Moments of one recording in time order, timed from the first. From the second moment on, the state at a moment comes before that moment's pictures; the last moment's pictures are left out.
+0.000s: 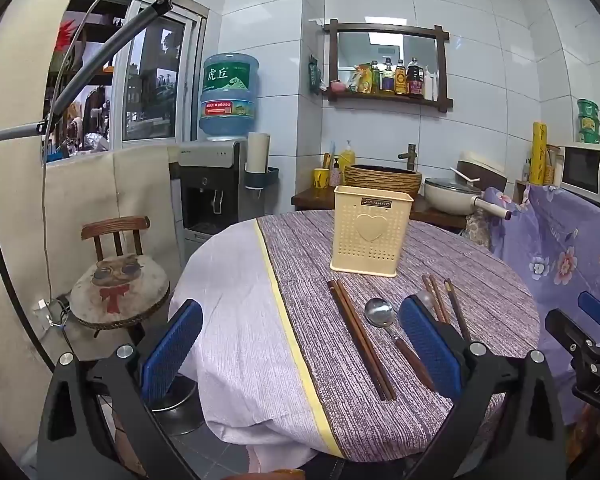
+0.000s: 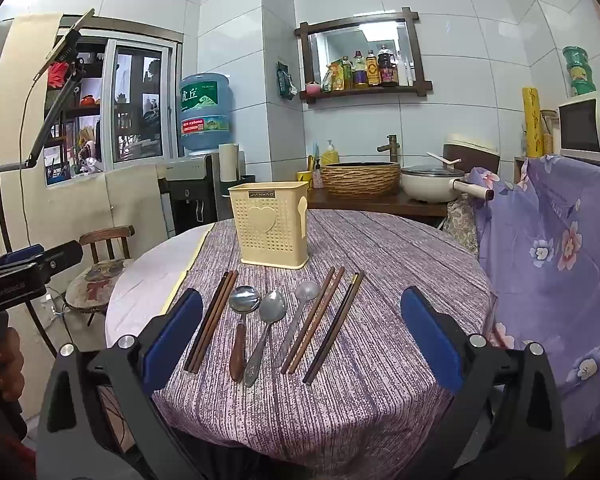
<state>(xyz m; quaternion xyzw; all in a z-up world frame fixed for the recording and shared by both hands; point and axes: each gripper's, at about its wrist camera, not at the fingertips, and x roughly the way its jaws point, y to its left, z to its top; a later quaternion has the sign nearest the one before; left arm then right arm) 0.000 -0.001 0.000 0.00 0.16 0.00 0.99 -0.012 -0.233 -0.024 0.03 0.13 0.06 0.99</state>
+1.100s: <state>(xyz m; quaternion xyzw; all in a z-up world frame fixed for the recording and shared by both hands) 0.000 -0.003 0.000 -0.01 0.16 0.01 0.99 -0.010 -0.234 -0.022 0.04 0.13 0.06 0.99</state>
